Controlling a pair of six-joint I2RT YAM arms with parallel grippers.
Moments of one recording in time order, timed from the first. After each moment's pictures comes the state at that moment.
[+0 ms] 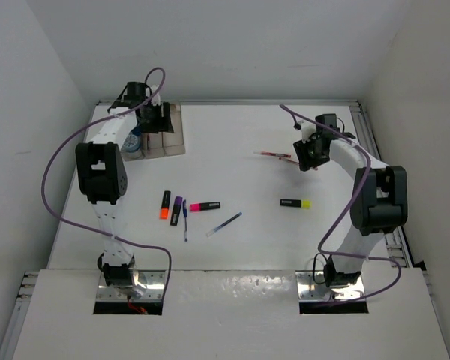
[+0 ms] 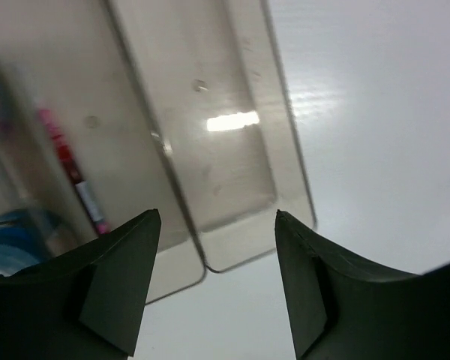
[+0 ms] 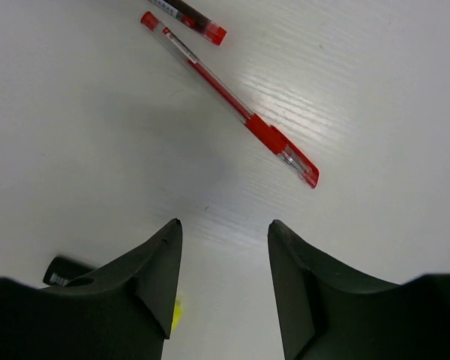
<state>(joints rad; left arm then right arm) 0.00 2.16 1.88 -0.60 0.22 -0.06 0.03 1.75 1.18 -0.48 -0.11 -0.34</state>
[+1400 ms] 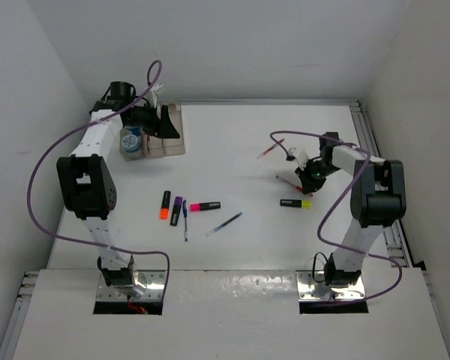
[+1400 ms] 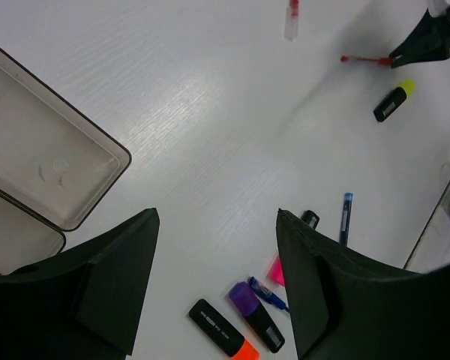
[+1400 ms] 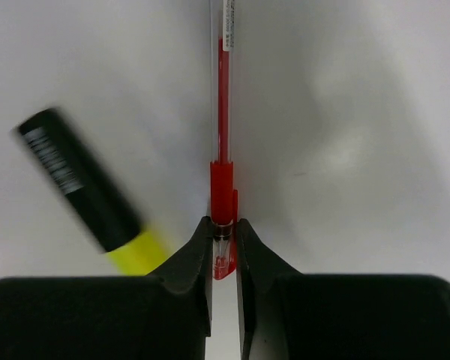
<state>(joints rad) 0.05 1.94 1.74 -0.73 0.87 0.26 -0.06 1.89 1.13 -0.64 -0.41 -0.94</state>
